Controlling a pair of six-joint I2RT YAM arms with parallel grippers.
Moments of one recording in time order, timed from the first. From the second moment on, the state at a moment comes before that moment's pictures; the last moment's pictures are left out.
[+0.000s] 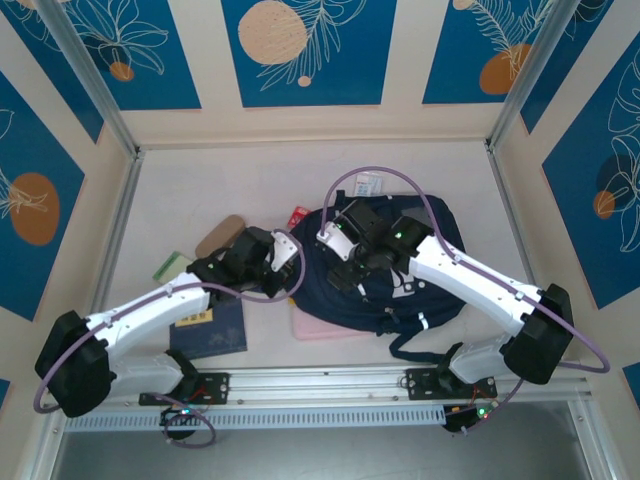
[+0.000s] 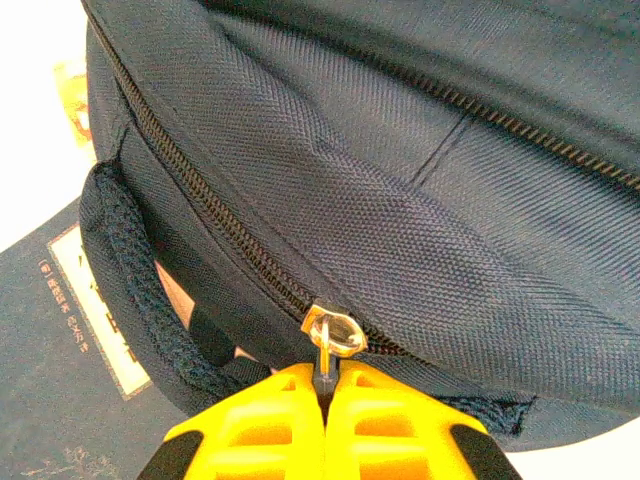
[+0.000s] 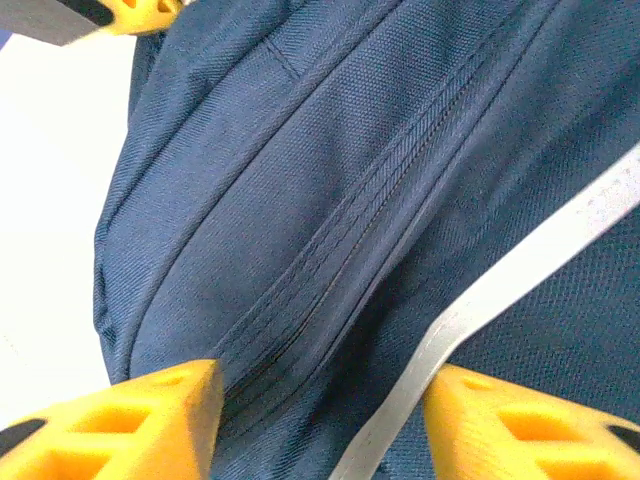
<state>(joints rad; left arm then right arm) -0.75 1.22 0.79 -0.40 0.03 0.06 0.83 1.37 1.23 -0.97 -0.03 -0.11</state>
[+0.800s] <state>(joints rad) -0.75 1.22 0.80 -0.39 0.12 -0.05 0.42 1.20 0.89 -1.25 -0.15 0.72</state>
